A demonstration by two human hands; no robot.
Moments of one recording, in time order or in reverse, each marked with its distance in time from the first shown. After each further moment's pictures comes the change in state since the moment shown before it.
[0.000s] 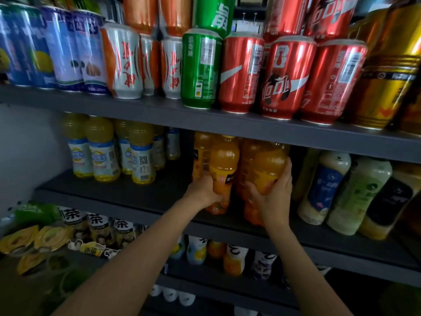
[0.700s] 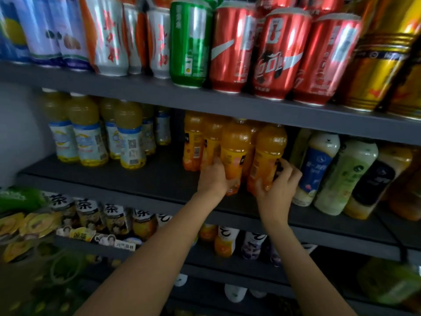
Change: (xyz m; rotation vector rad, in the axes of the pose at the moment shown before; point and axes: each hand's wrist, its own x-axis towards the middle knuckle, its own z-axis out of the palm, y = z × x) left_hand 0.009 0.018 0.050 0.011 0.245 0.096; right_hand -0.021 0.017 -0.010 -0.179 0.168 -0.049
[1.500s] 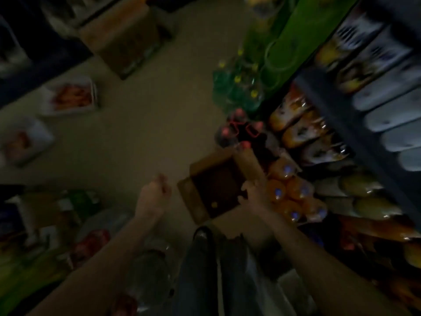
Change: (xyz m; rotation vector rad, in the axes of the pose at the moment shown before) left_hand -0.580 -0.528 -0.060 0.106 0.046 -1.347; right_hand -0.637 -0.041 0.215 -0.392 -1.945 -0.410
